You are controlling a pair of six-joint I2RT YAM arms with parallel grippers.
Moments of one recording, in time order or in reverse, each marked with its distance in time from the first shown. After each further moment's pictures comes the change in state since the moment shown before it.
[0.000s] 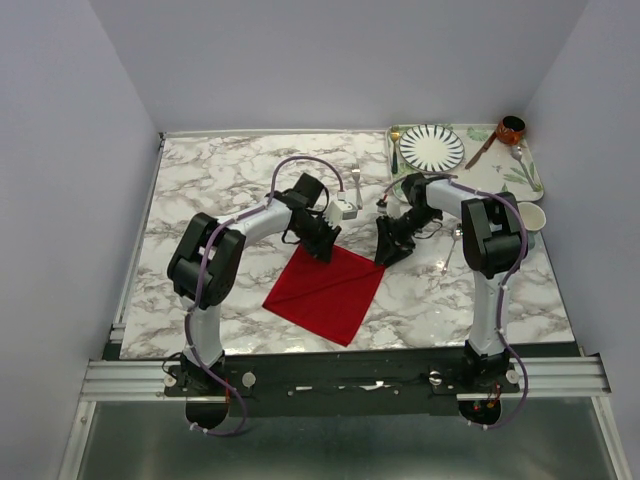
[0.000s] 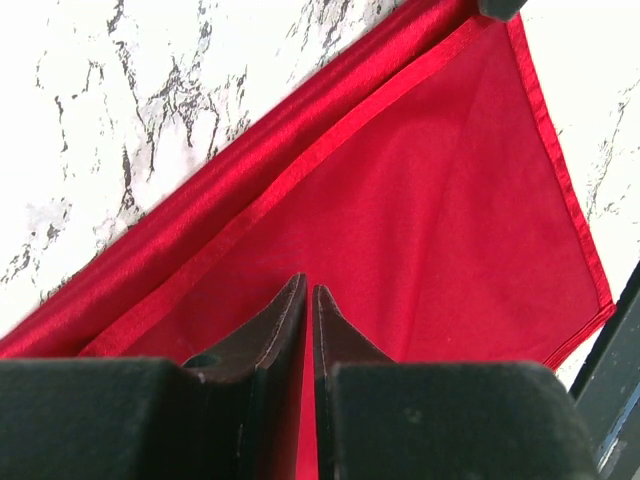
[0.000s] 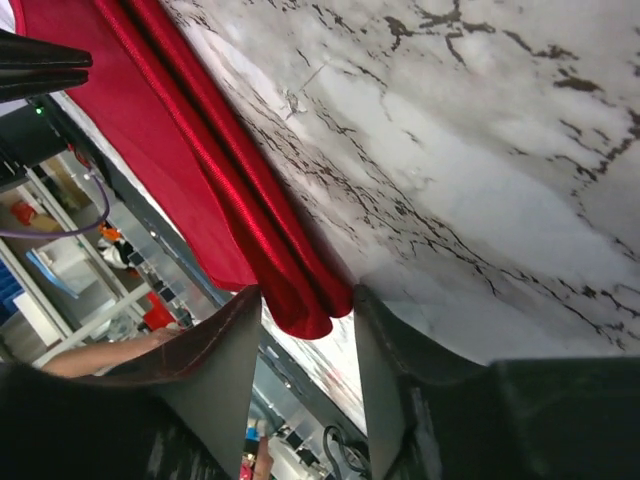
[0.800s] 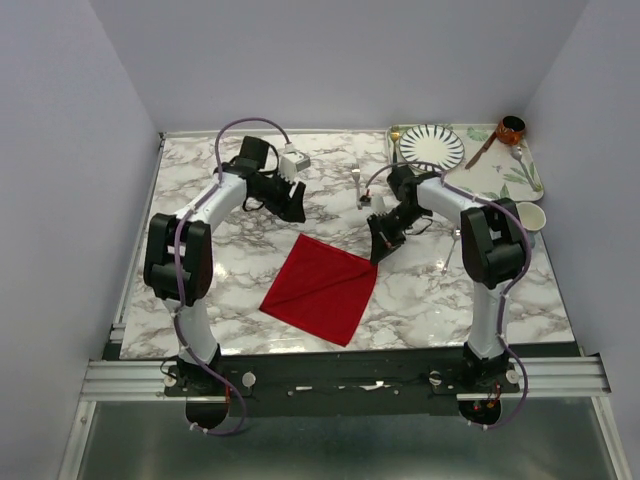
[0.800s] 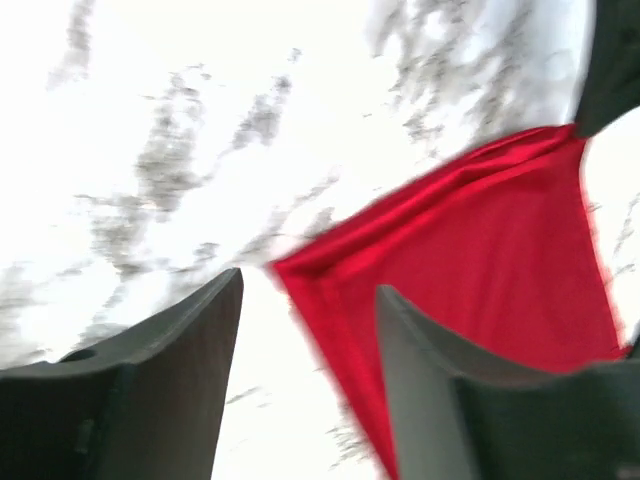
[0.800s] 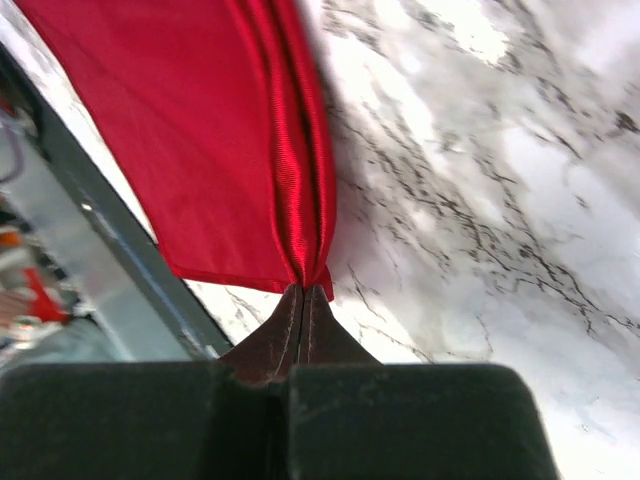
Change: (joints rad) left arm 0.254 -0.079 0.072 0.006 0.073 -0.056; right arm 0.086 -0.070 0.015 0.014 0.035 -0.147
